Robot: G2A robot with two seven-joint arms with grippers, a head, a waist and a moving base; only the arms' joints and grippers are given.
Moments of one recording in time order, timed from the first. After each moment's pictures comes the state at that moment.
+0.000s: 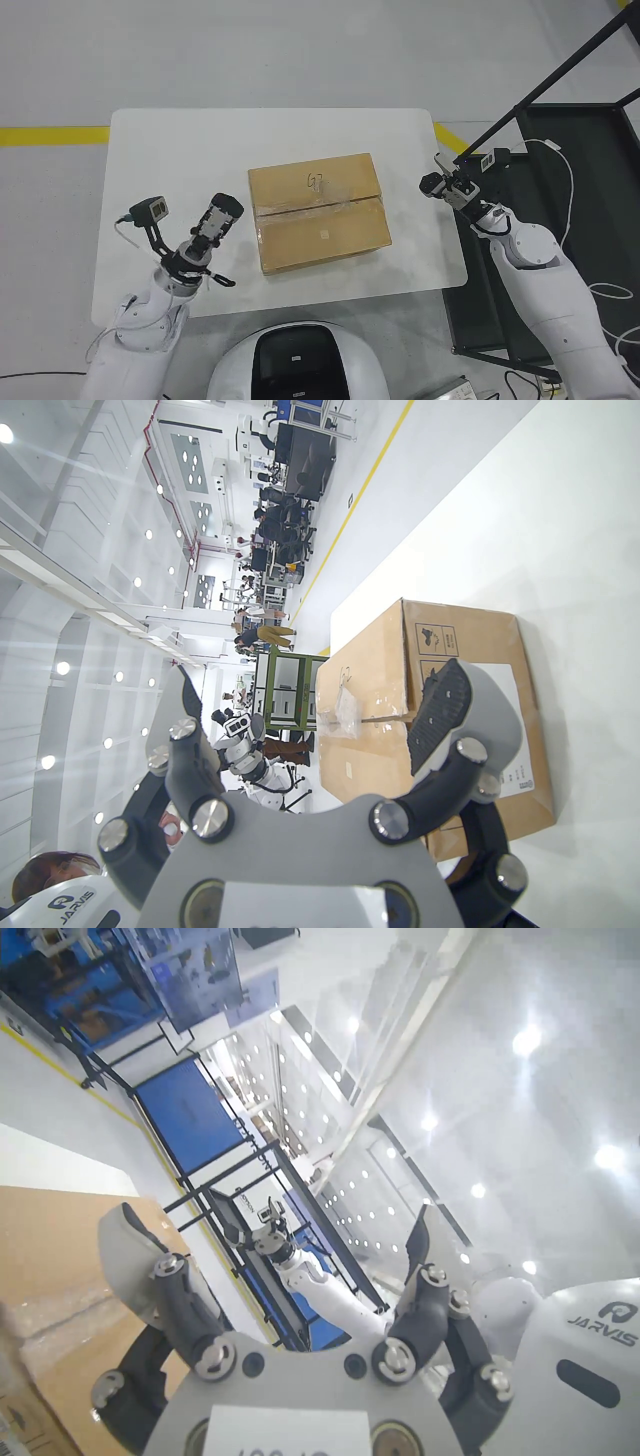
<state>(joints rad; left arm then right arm) 1.58 -1.22 -1.39 -1.76 -0.09 -0.73 -0.33 -1.40 -0.90 1.49 -1.44 0.53 -0.35 0.61</state>
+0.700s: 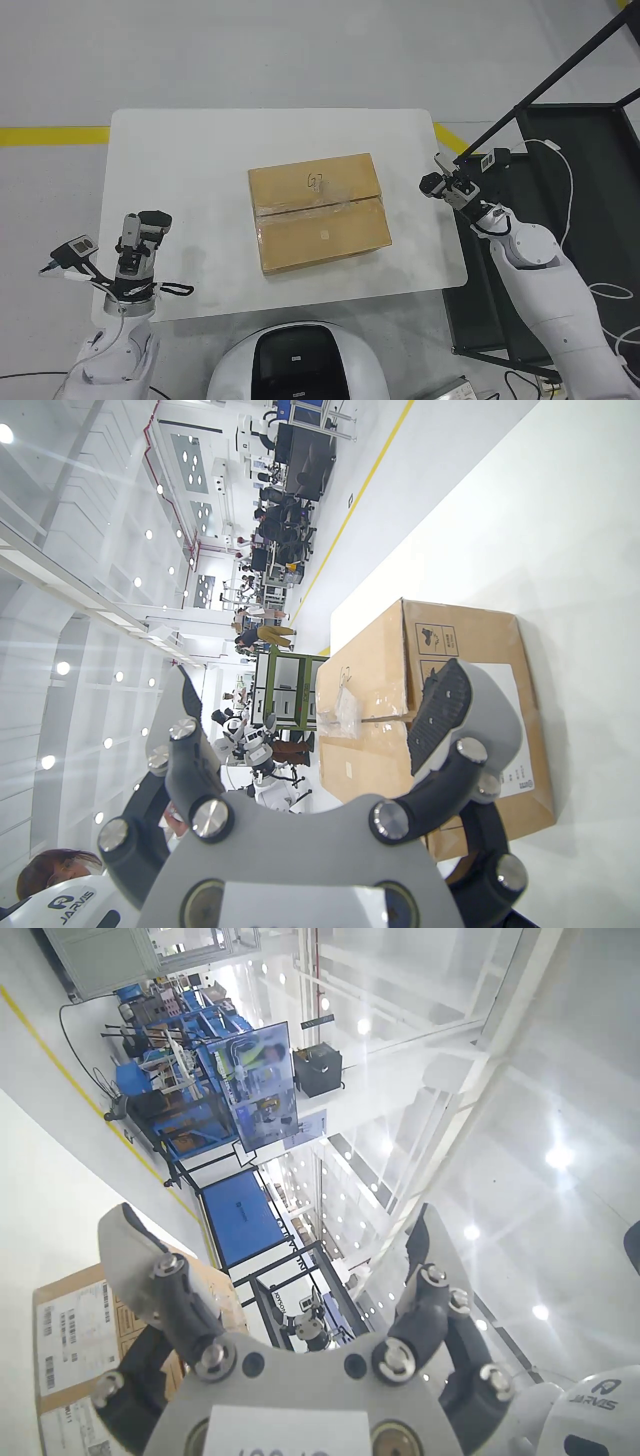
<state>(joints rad) 1.74 -1.23 -1.56 -1.77 -0.09 -0.74 -0.07 -1.40 -0.90 1.49 -1.44 0.53 -0.35 0.61</state>
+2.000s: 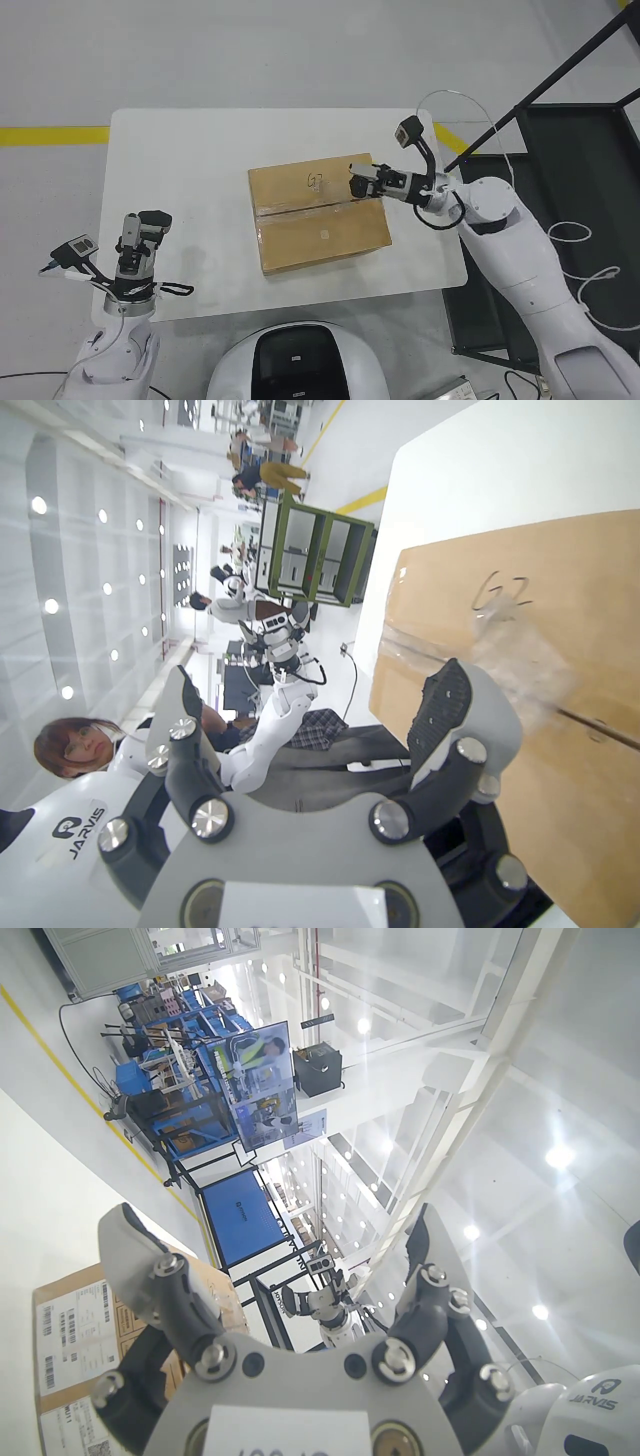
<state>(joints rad) 1.74 -1.23 -1.56 -1.77 -0.09 -0.74 -0.07 -1.05 -0.96 1.18 -1.55 0.44 -0.18 0.95</state>
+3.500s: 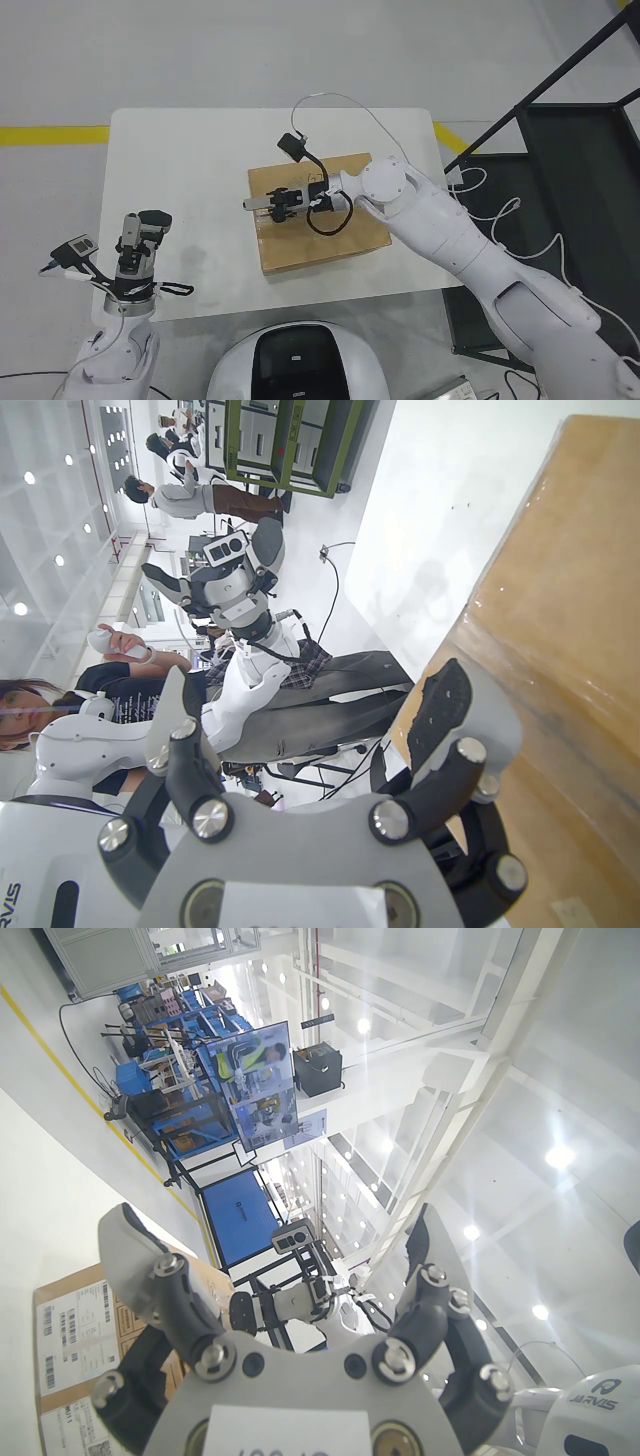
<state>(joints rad) 1.74 -1.23 -1.56 -1.77 -0.09 -0.74 -0.07 -0.65 -1.19 0.63 -1.28 0.40 -0.14 0.91</state>
